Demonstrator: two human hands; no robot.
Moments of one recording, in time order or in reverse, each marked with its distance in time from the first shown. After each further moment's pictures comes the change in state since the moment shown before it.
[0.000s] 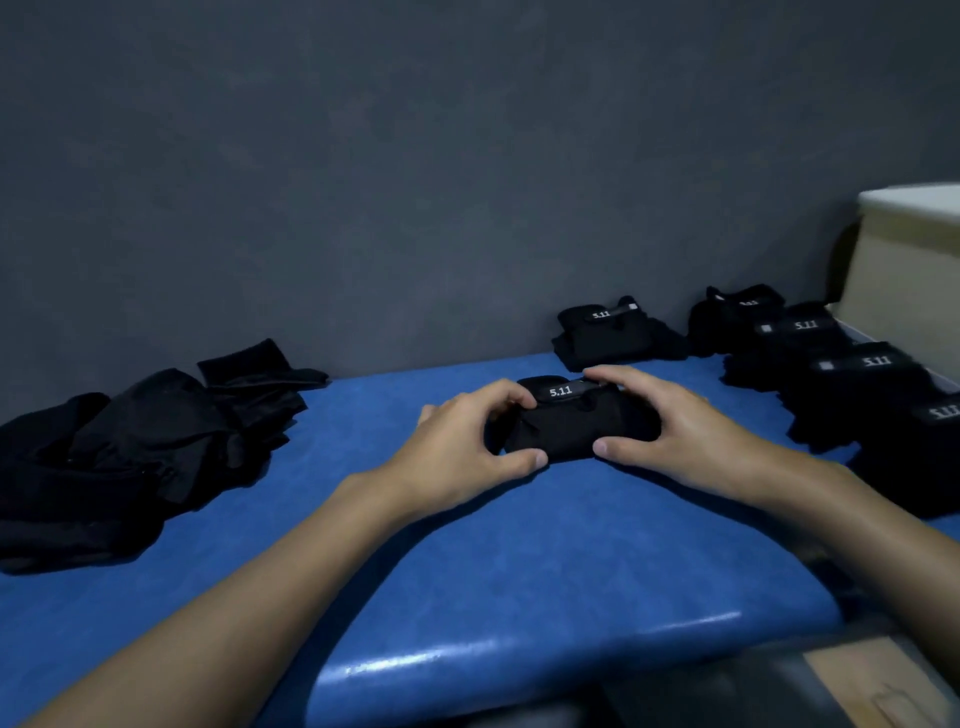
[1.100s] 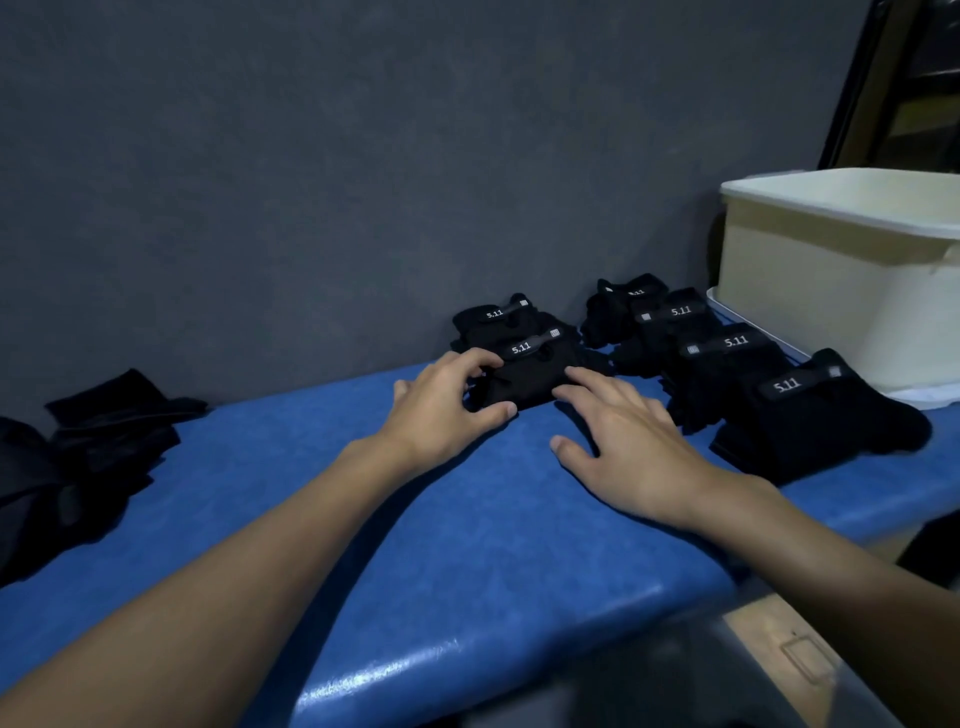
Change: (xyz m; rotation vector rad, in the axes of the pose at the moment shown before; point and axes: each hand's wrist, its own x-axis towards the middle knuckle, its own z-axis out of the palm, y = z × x) left_hand 0.075 0.029 0.056 0.103 0.056 0.016; right_hand -0.037 0.024 -0.013 -0.316 0.067 0.136
